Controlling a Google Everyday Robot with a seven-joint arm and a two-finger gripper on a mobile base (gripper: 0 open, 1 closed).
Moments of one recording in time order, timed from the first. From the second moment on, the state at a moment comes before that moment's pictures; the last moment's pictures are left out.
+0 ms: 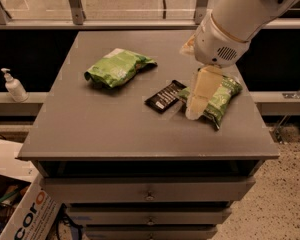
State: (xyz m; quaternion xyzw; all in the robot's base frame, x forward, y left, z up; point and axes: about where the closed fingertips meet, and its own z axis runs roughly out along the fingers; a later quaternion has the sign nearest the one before) arm 0.512 -0.089 0.924 -0.69 0.69 0.07 0.20
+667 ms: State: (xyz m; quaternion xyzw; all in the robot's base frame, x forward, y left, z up) arm 0.540 -0.087 0.912 -0.67 0.68 0.10 0.26
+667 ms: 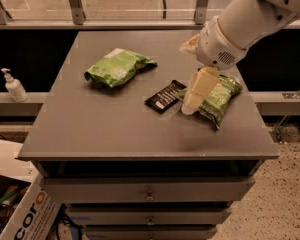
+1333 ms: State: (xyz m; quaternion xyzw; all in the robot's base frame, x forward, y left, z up) arm 0.594 -0.060 0.882 -0.67 0.68 0.11 0.27
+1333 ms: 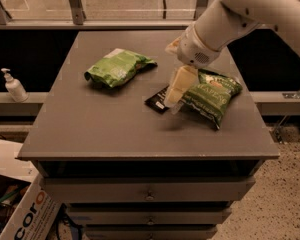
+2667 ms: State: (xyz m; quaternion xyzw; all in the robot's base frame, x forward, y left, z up) arm 0.609 -0.055 0.817 -0.63 0.72 0.16 0.24
